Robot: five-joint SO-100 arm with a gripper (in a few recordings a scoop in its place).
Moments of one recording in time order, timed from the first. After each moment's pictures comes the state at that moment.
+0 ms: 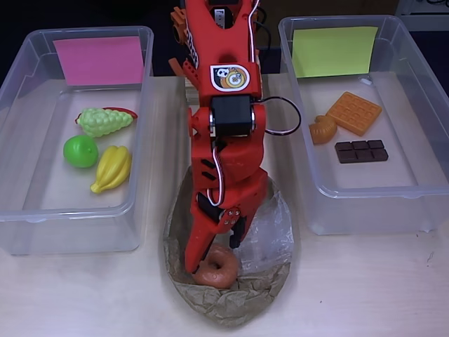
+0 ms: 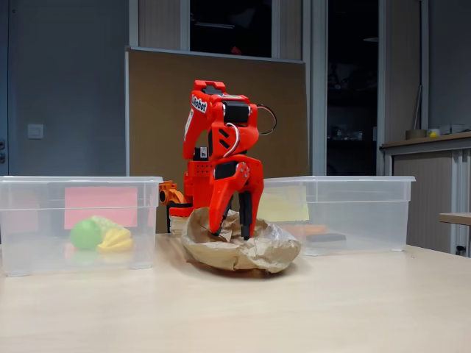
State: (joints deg) arm -6.5 57.7 76.5 59.8 47.8
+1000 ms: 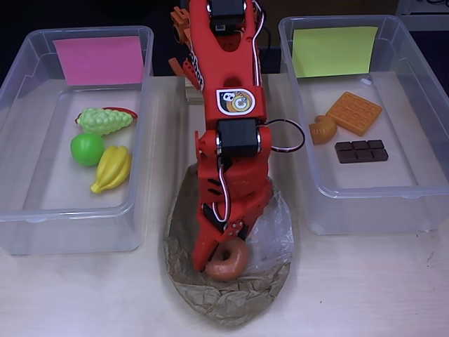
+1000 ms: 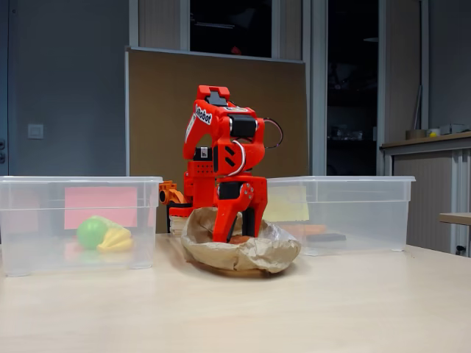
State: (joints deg) arm -7.6 50.6 68.6 67.5 49.9
